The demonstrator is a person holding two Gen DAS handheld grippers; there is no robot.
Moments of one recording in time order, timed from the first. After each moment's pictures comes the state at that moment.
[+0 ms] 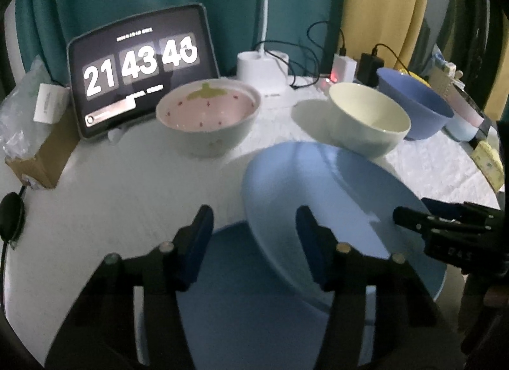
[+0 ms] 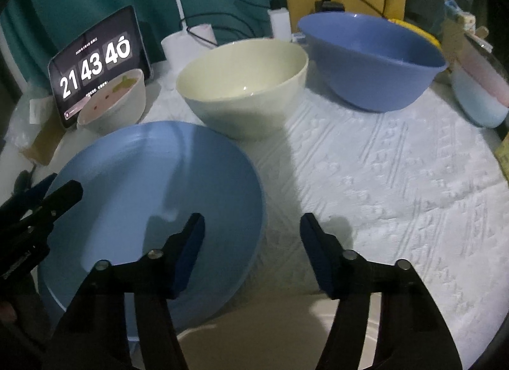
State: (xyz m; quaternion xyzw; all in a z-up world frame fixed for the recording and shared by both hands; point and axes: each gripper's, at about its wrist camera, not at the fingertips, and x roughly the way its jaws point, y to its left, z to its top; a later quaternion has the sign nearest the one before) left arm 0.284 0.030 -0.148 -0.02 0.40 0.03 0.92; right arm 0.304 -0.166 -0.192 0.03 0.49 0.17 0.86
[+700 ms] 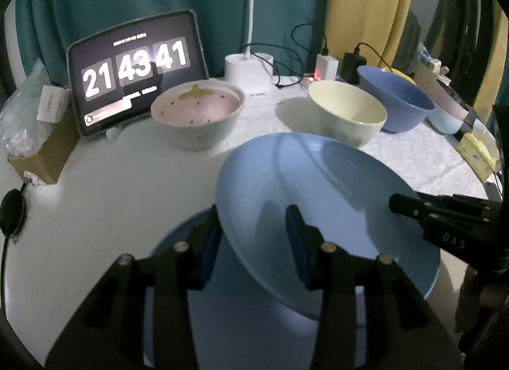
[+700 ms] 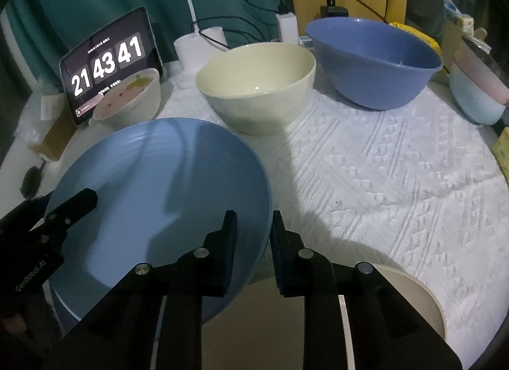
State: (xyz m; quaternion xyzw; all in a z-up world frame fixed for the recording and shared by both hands) left arm 0.258 0.019 -0.133 -0.02 0.40 0.01 0.92; right arm 0.280 -0.168 -0.172 0.03 0.47 0.17 0.87
